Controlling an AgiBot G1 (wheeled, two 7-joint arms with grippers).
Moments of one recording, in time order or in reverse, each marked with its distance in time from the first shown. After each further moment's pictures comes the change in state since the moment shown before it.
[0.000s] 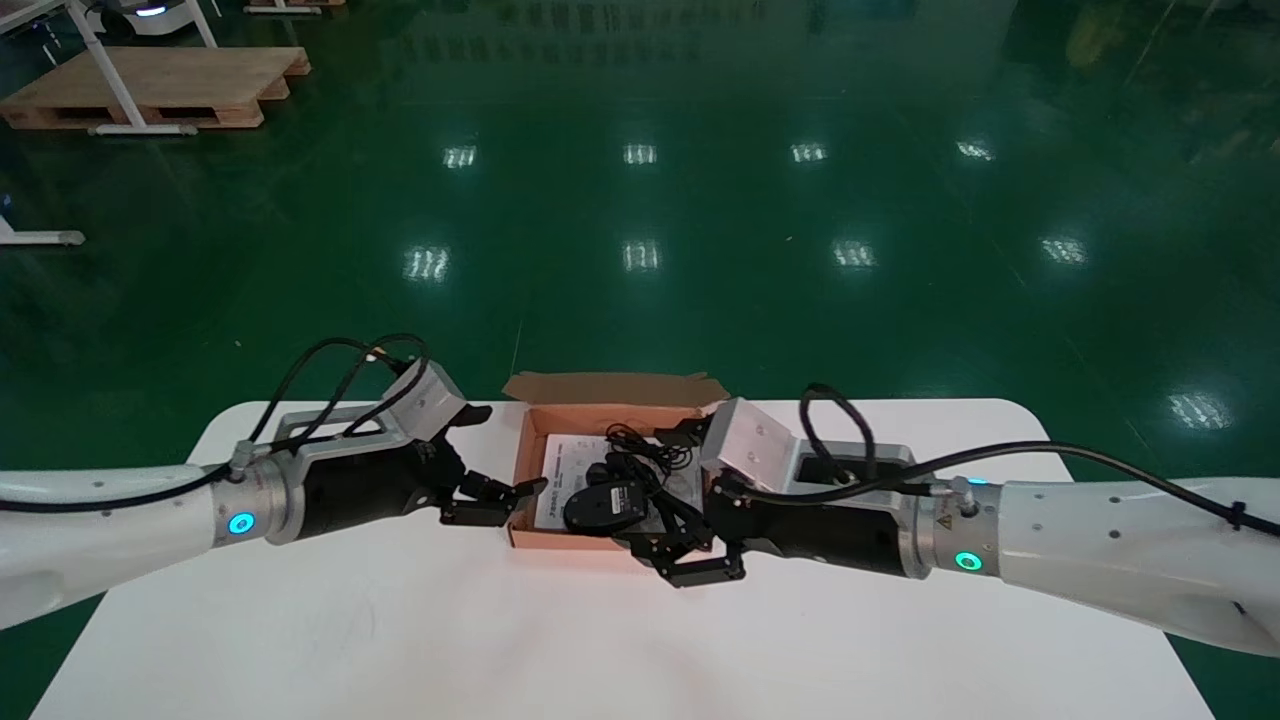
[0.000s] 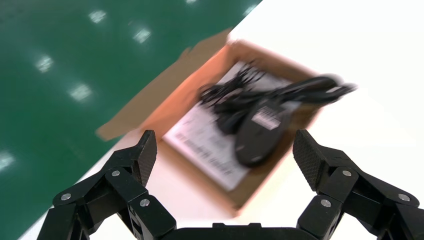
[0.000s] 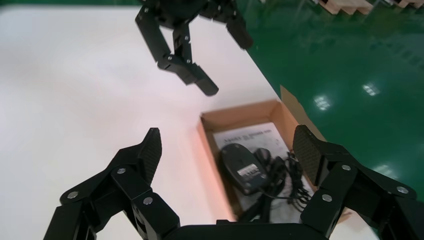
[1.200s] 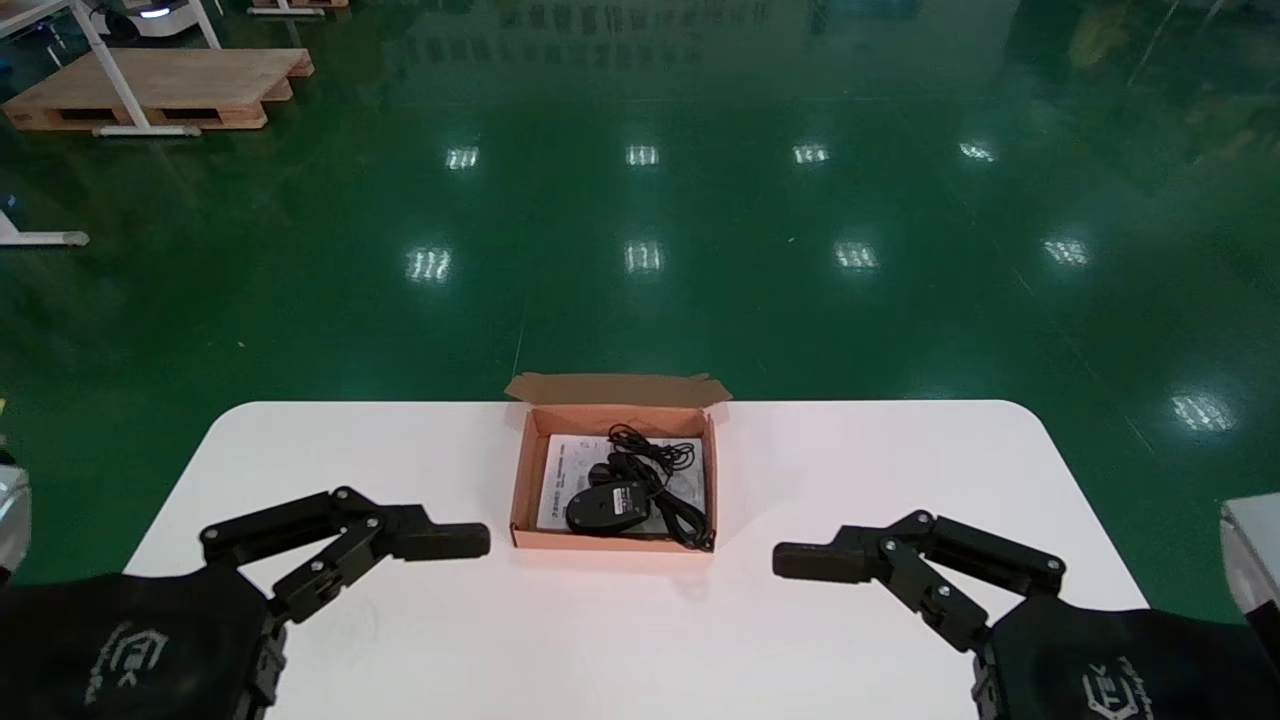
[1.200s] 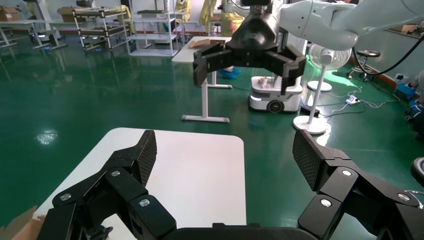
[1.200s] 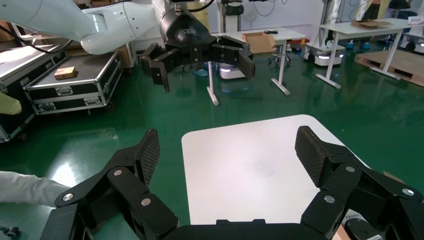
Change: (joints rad) left arm 0.329 -0.356 -0.489 -0.504 -0.523 0.685 -0.032; right arm -0.319 0.410 0.379 0.376 0.510 -0.451 0.220
